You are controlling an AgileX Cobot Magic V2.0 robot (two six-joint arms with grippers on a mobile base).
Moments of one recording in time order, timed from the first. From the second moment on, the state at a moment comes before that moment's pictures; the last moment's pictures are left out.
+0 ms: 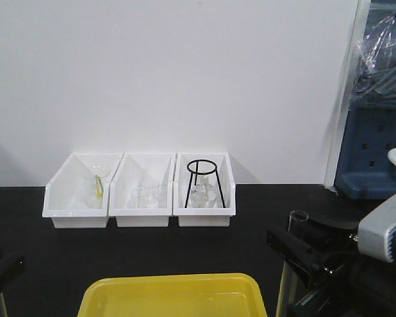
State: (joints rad) left arm -0.37 0.73 -0.54 0.15 0.06 -0.21; right arm 0.42 1.03 -0.61 -0.74 -0.37 0.66
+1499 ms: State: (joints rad) left arm -0.37 1.94 -1.31 -0.10 0.70 -0.40; right arm 0.42 1.03 -0.61 -0.74 -0.31 0.66
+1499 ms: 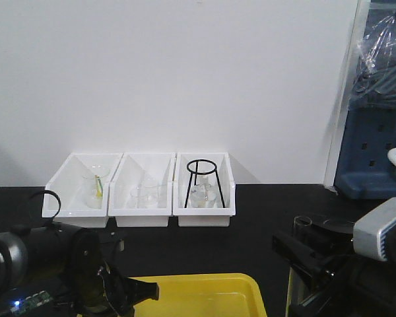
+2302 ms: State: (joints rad) left arm -0.37 1.91 -1.31 -0.01 0.68 -0.40; right arm 0.42 1.03 -0.61 -0.73 -0.29 0.67
